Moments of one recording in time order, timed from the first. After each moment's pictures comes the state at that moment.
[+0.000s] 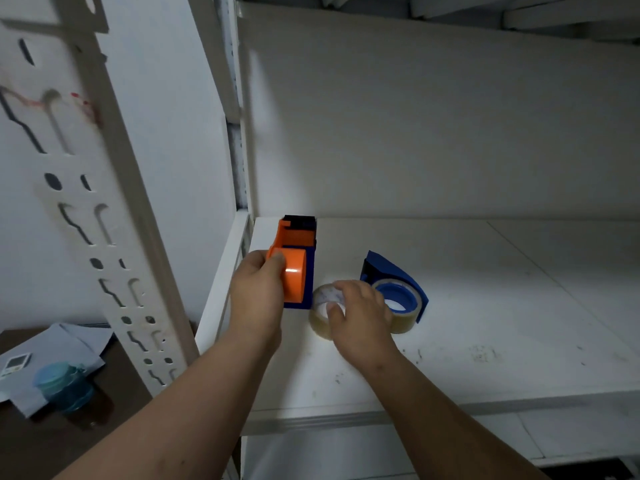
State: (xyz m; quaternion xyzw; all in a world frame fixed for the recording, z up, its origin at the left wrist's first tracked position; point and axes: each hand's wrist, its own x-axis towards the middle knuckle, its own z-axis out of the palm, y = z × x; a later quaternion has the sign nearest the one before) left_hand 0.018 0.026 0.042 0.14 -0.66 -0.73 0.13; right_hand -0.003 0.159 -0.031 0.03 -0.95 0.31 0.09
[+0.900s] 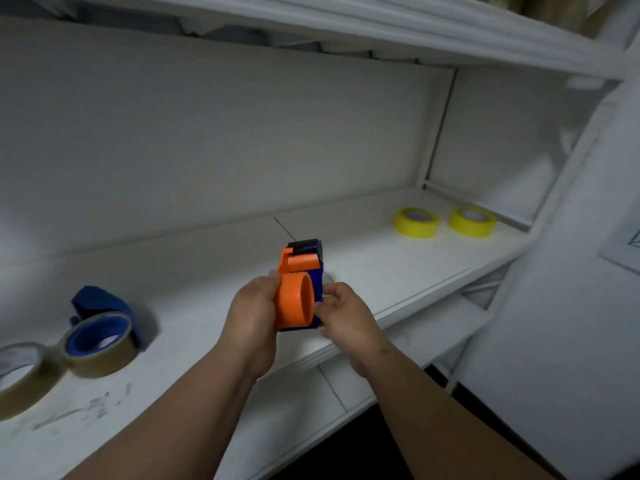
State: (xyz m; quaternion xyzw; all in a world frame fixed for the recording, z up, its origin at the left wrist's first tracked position) left_hand 0.060 0.411 0.040 -0.01 -0.61 -0.78 -0.14; right_hand 0.099 0.534 0.020 -0.21 -0.78 0.59 0.06
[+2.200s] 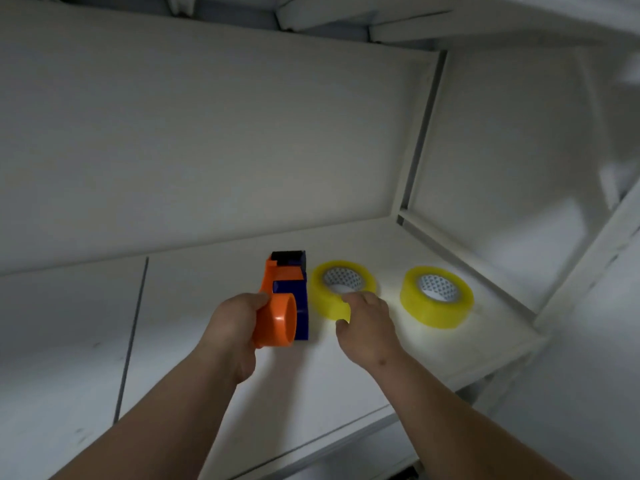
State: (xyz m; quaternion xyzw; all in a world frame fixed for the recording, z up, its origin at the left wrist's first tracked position) left_hand -0.108 0.802 0.019 0.15 -0.60 -0.77 -0.16; right_hand -0.081 0.987 -0.026 -0.13 -0.96 0.23 0.07
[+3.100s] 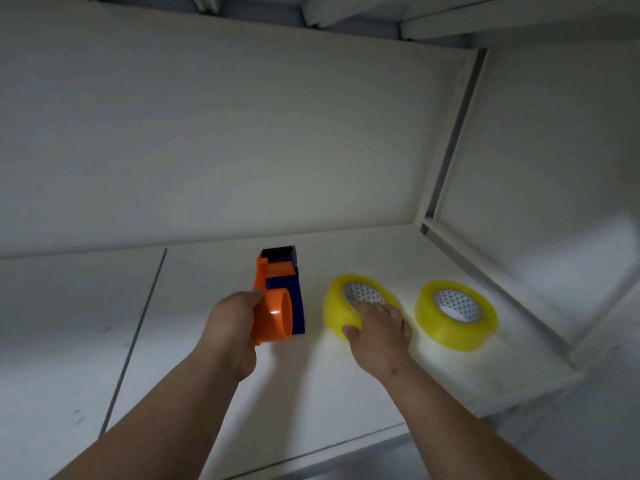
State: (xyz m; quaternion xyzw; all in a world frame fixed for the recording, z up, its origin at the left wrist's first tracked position) left_hand -0.117 0.813 0.007 0.19 -0.57 -0.79 -0.08; right_hand -0.103 1.012 -0.041 -0.12 -0.97 0.18 0.07
